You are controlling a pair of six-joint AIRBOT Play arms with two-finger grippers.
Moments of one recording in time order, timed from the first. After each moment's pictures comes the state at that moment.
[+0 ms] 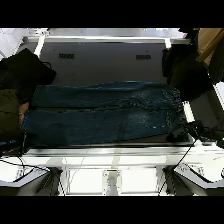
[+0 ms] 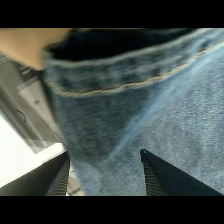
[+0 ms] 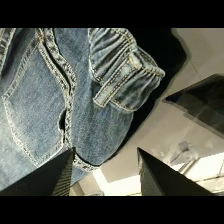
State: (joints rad) left arm 1.12 -1.17 0.53 1.02 -1.11 -1.37; right arm -1.03 -1.13 0.58 -0.82 1.22 0.92
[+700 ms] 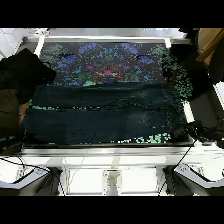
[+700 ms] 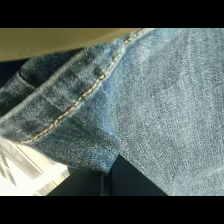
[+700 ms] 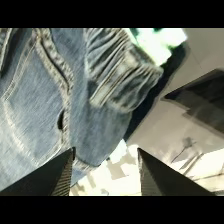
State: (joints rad) left arm 1.07 -1.14 0.55 0.92 -1.08 -1.28; right arm -1.03 -1.16 0.58 -0.82 1.20 0.94
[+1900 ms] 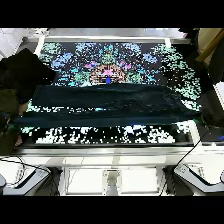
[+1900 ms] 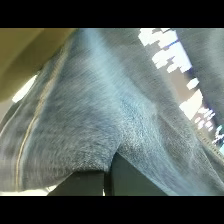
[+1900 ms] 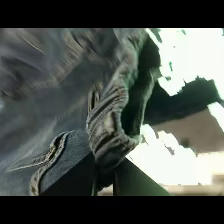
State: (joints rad) left arm 0.93 -1.07 0.95 1.08 -1.29 -1.29; right arm -0.89 -1.10 0.89 -0.82 1.44 1.05
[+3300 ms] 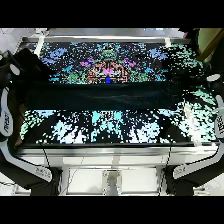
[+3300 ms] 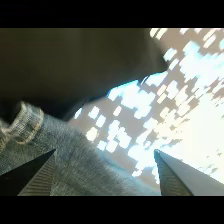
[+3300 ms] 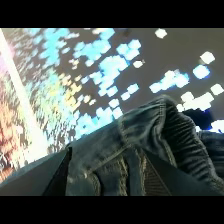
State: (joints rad) left arm 0.29 -1.74 1.63 1.46 -0.71 -1.82; right arm -0.41 -1.70 1.45 -0.87 0.79 1.45
